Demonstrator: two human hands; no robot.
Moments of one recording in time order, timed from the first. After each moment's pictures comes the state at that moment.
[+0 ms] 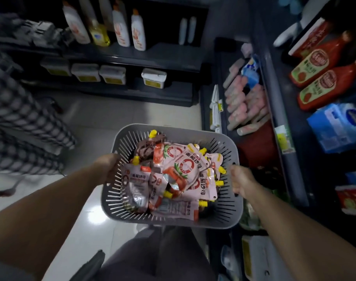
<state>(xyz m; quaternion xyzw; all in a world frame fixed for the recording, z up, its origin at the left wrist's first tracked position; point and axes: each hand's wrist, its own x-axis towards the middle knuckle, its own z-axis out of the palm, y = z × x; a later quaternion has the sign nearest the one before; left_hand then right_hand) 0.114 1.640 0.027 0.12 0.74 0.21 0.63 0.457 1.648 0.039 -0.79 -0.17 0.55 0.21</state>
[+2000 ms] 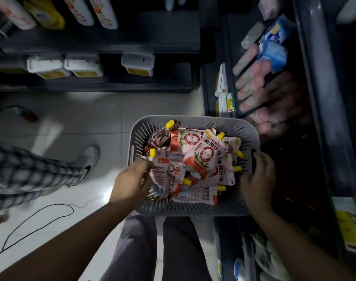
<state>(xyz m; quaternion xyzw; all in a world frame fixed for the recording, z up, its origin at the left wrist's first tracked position) 0.190 1.818 -0.043 0.69 0.65 0.10 0.30 0.483 1.813 -0.063 -0.81 -0.54 0.18 0.14</state>
